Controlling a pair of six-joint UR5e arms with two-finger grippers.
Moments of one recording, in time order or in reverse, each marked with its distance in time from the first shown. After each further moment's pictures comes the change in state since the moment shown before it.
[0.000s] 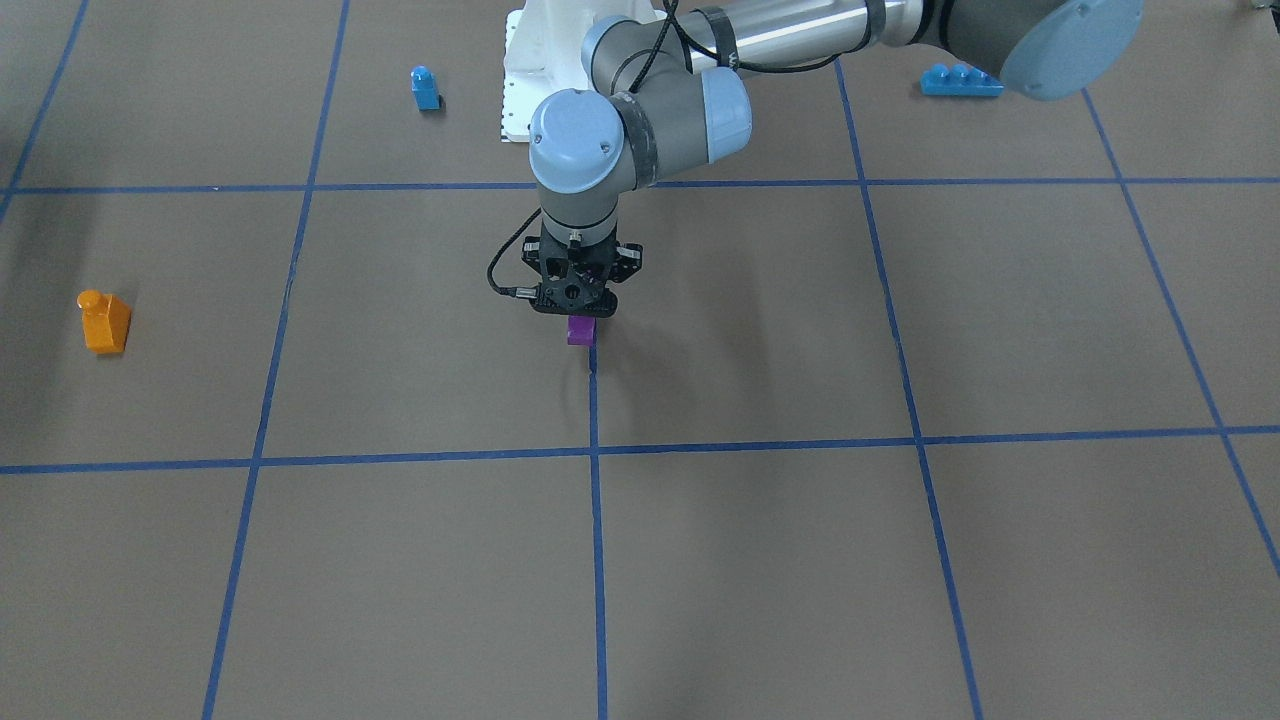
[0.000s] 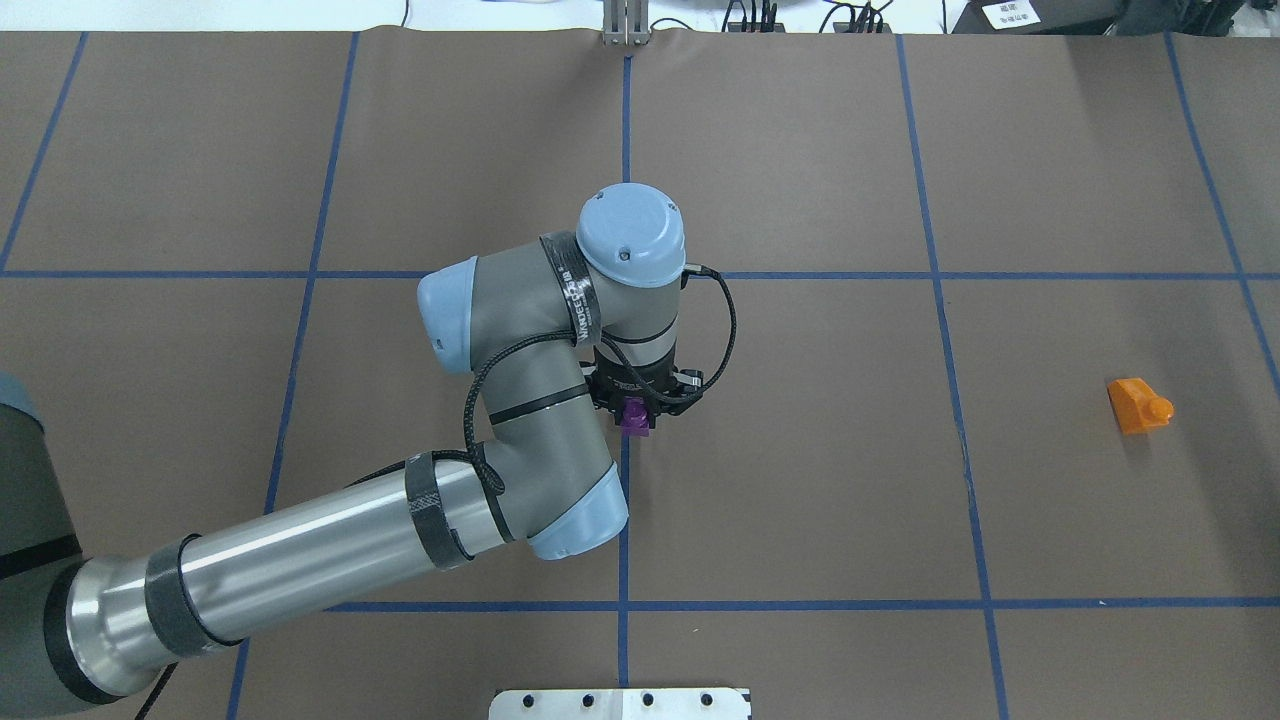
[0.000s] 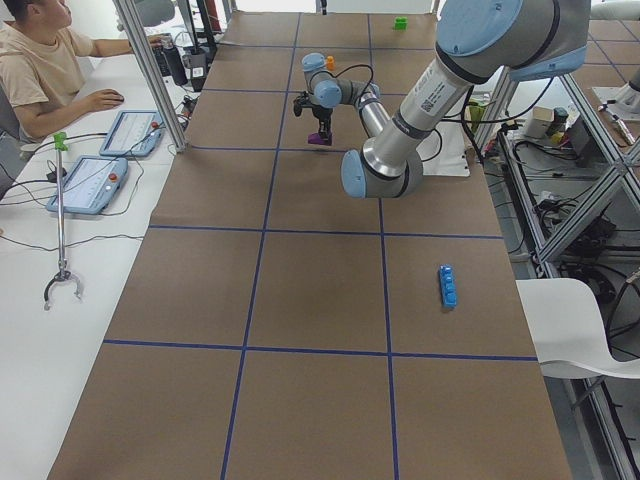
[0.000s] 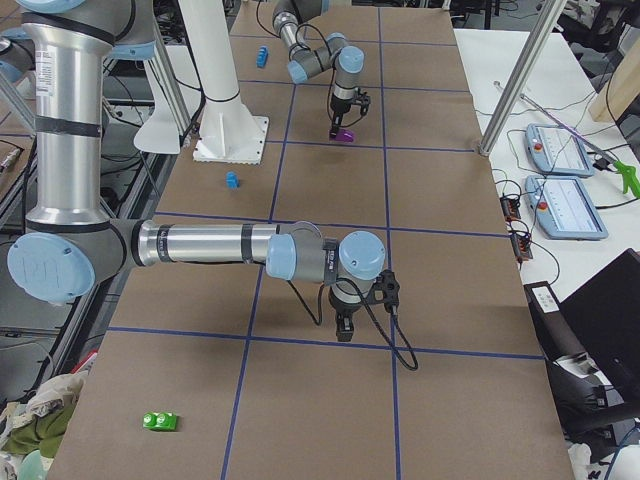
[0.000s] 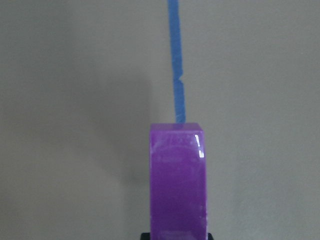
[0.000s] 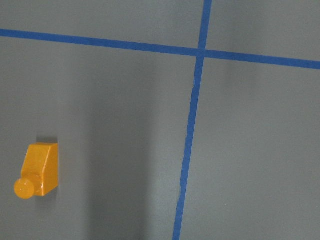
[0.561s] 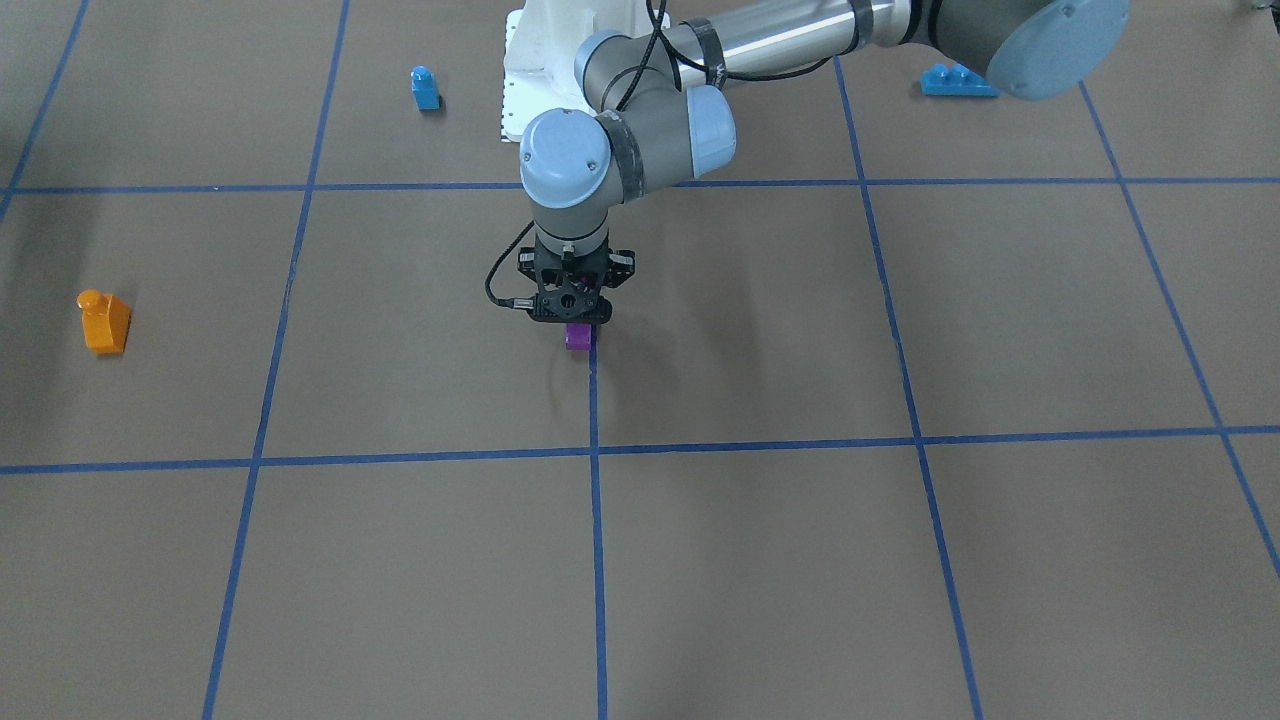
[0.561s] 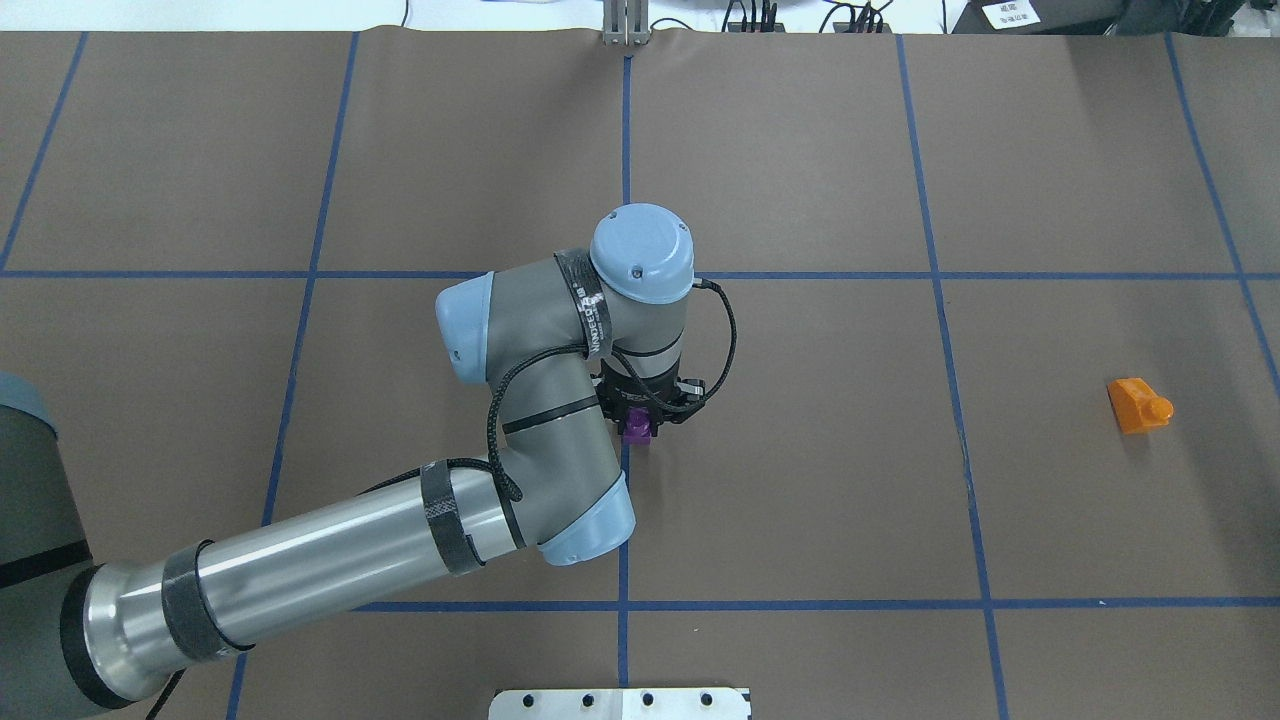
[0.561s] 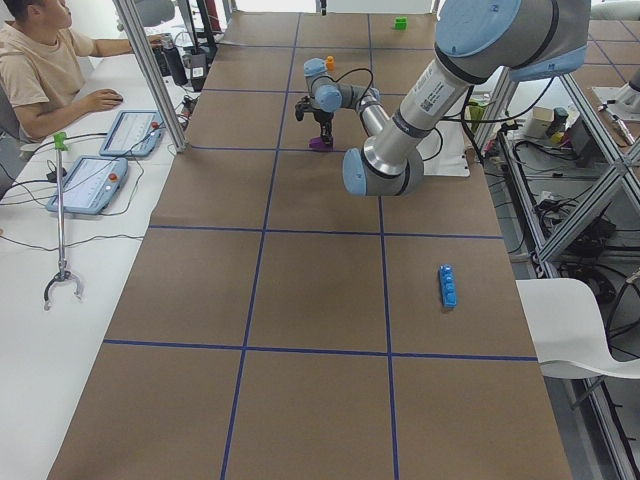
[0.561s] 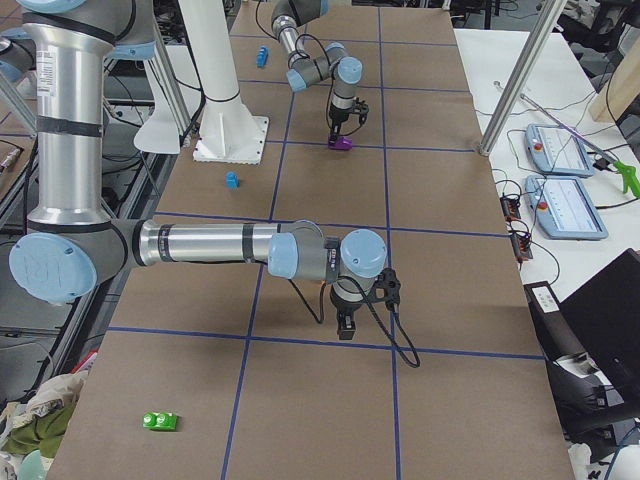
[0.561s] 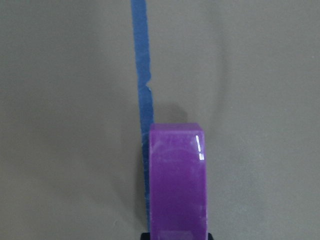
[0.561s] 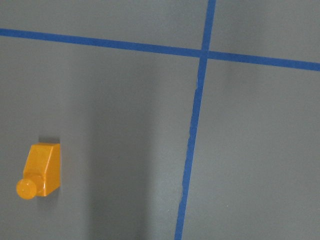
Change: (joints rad) left arm 0.011 -0.007 0.044 -0.015 0.009 -0.035; right arm -0.005 0.002 0.001 0.000 0.001 0.000
